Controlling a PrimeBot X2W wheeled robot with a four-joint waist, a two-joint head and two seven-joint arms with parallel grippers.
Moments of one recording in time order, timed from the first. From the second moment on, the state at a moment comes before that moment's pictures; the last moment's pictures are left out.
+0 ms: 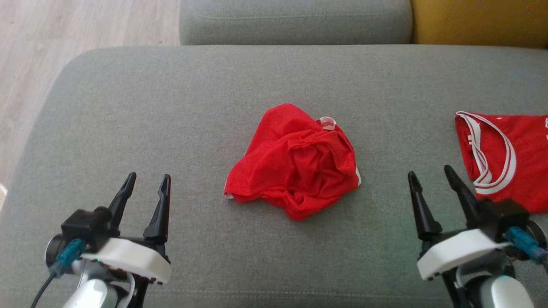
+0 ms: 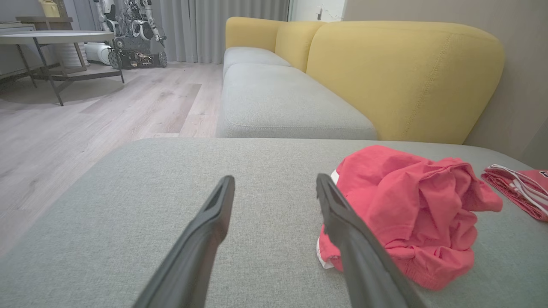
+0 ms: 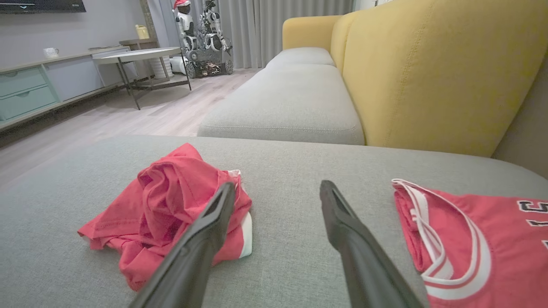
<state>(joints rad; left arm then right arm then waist) -0.04 0.42 -0.45 -0.01 -0.53 0.20 -0.21 0.08 -0.05 0.04 -0.12 0.09 0.13 0.12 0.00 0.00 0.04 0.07</state>
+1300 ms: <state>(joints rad) -0.15 0.38 -0.47 0.04 -0.53 0.16 -0.25 -0.14 -0.05 0.01 -0.02 0.16 0.13 0.11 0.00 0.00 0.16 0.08</state>
